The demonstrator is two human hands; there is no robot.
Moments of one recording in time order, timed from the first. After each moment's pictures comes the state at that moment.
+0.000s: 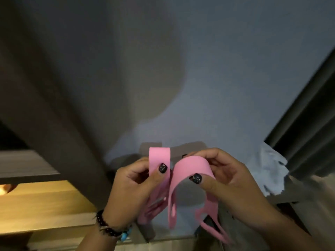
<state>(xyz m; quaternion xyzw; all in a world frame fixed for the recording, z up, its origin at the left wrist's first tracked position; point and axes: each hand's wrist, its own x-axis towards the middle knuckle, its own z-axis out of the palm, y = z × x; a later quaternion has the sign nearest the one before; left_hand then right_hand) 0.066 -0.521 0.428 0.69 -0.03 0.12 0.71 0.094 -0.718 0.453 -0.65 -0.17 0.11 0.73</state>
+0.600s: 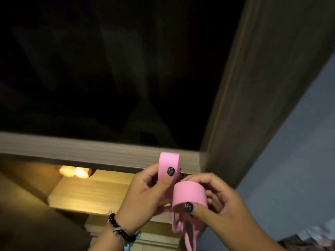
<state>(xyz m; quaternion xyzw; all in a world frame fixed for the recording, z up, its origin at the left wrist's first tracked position) -0.010 -0.280 0.436 0.67 0.08 0.07 0.74 0.029 -0.458 0.437 -0.70 -0.25 0.18 0.64</state>
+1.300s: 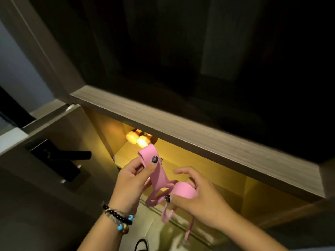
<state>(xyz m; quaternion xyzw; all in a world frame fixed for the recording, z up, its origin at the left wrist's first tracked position) -0.099 -0.120 0.366 0.57 0.31 0.25 0.72 0.008 -0.264 0.360 -0.75 -0.34 0.34 0.45</state>
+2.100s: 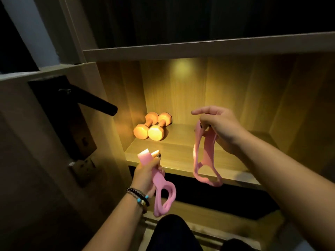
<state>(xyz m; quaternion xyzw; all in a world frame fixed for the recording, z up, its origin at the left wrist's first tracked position) -0.151 0.028 0.092 0.40 0.26 0.18 0.86 -0.048 -0.148 0.228 -0.69 -0.26 0.14 0.66</state>
